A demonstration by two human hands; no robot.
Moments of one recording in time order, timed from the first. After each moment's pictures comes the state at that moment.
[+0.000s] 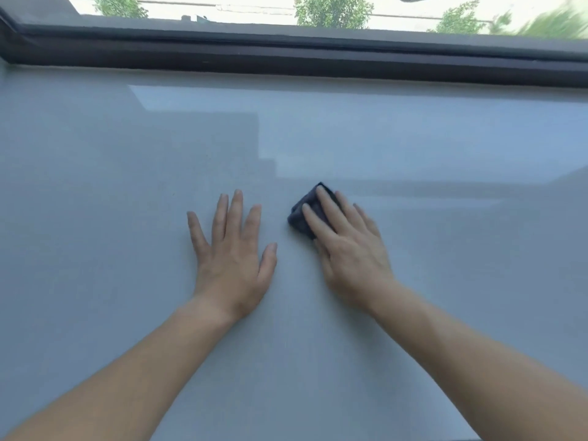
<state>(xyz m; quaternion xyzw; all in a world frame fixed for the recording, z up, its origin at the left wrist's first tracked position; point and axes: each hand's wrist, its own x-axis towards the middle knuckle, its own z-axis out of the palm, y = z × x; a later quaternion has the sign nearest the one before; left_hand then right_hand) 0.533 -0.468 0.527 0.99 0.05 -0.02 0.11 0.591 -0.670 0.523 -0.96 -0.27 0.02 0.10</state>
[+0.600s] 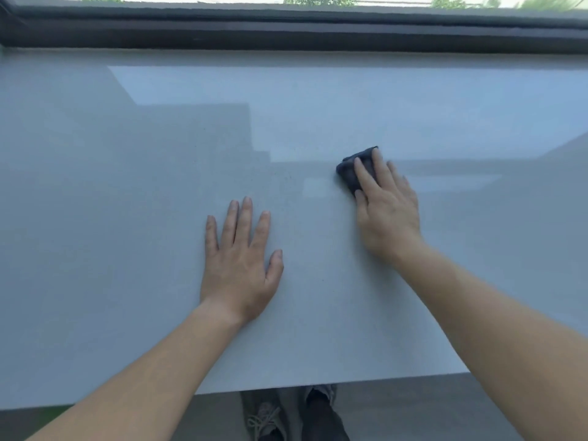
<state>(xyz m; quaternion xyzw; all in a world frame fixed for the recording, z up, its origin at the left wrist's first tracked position) 0.474 -0.481 0.522 0.99 0.01 -0.07 0.09 0.591 -0.708 0.535 -0.99 -0.09 0.06 0.12</state>
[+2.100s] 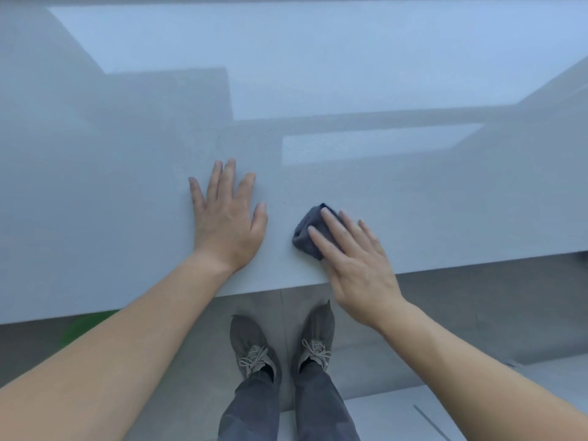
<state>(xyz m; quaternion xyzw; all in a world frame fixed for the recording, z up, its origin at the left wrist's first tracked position) 0.429 -0.525 0.540 0.98 0.03 -0.05 0.17 0.383 -0.765 0.535 -0.96 -0.24 0.05 0.09</state>
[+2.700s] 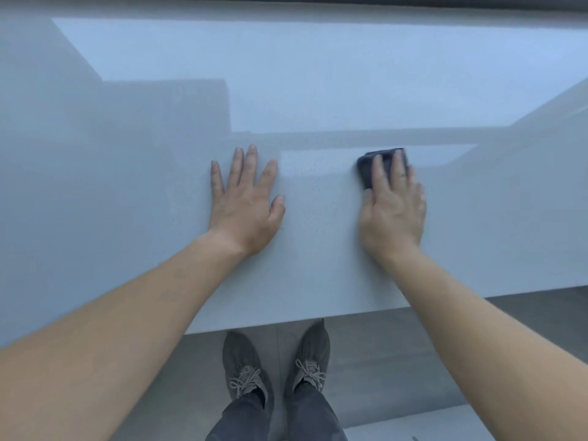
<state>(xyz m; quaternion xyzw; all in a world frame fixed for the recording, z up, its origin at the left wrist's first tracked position) 0.494 -0.541 0.529 0.99 -0.02 -0.10 0.11 0.509 -0.775 0.529 -0.99 0.05 0.02 0.11</state>
